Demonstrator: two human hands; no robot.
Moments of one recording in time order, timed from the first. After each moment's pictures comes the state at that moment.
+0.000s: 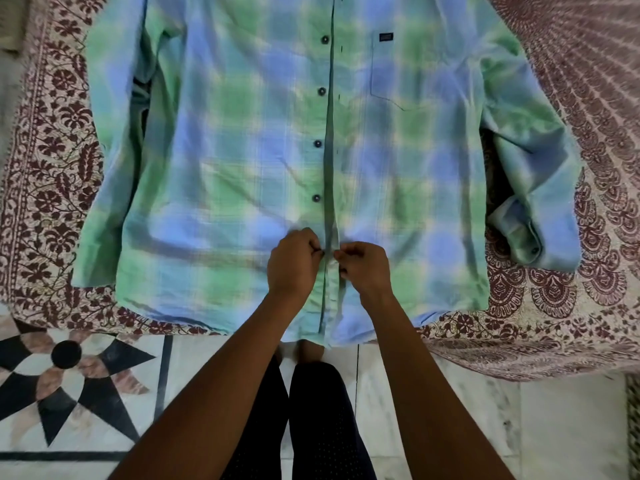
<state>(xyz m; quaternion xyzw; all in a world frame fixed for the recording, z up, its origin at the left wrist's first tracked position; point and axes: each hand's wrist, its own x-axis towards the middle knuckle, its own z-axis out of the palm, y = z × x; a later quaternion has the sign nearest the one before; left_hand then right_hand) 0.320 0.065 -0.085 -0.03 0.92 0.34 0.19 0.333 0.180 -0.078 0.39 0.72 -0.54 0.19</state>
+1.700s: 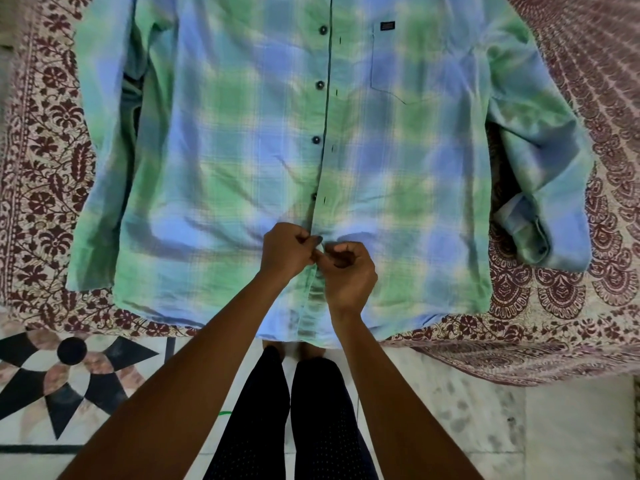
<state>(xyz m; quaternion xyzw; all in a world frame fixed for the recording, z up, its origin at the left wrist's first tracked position) 0.293 0.058 -0.092 -0.16 0.80 0.49 0.29 0.351 0.142 -0.087 0.38 0.73 -0.56 -0.03</state>
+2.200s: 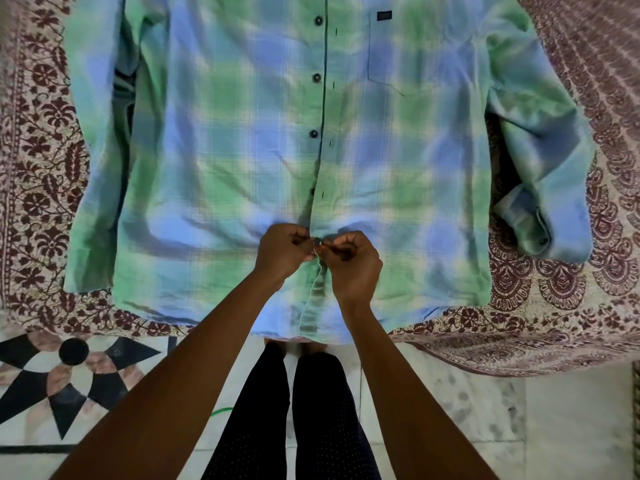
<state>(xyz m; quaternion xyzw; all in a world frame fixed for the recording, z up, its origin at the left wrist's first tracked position) 0.298 0.052 -0.085 -0.19 0.73 0.56 0.33 0.346 0.155 -0.084 0.36 0.75 -0.56 0.02</state>
